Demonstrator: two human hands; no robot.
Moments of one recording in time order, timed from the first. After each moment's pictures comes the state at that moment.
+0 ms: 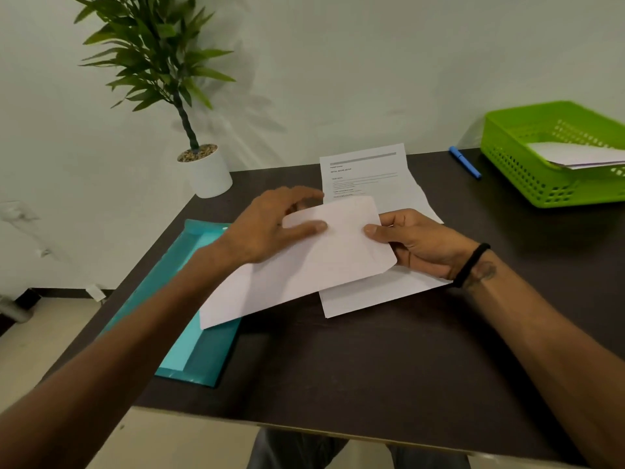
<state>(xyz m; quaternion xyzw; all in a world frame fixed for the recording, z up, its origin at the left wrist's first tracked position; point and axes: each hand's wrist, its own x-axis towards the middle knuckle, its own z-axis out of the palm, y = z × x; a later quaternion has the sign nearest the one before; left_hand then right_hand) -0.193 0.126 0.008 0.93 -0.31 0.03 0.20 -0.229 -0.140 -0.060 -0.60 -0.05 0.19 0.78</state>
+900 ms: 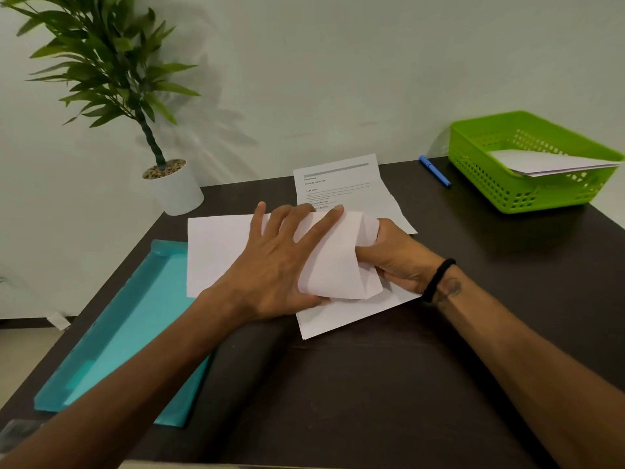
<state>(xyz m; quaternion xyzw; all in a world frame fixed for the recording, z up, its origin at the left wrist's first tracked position) -0.208 0.094 -0.024 0.91 -0.40 0.09 0.01 -0.231 -0.135 -0.063 -0.66 -0.05 0.07 0.74</state>
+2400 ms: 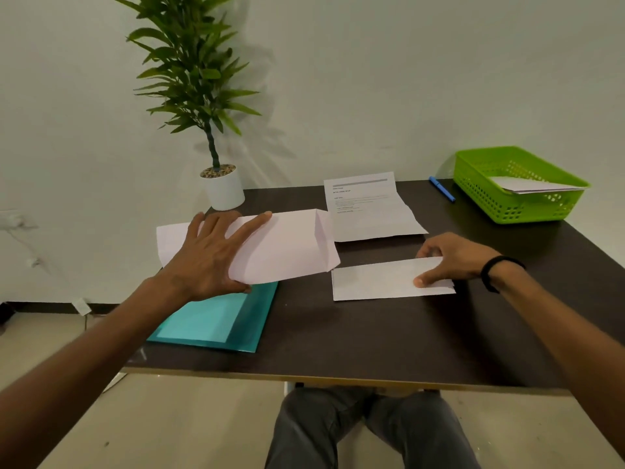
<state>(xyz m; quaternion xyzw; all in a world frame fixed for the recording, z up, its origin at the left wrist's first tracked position) -0.239 0.272 -0.003 0.94 -0.32 0.15 0.00 -0.292 -0.180 -0.039 -0.96 0.08 0.10 0.25</state>
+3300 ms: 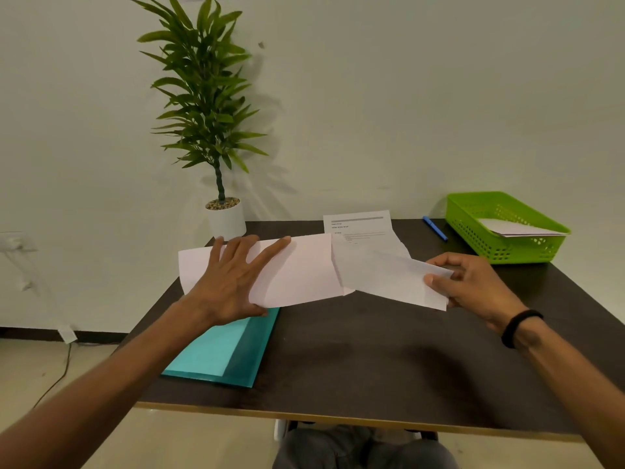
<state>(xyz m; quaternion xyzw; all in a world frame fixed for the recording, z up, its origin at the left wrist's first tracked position) -0.235 0.244 -0.002 0.93 -0.31 0.18 0.01 -0.342 -0.166 -0.011 -0.83 0.09 -0.11 0.54</state>
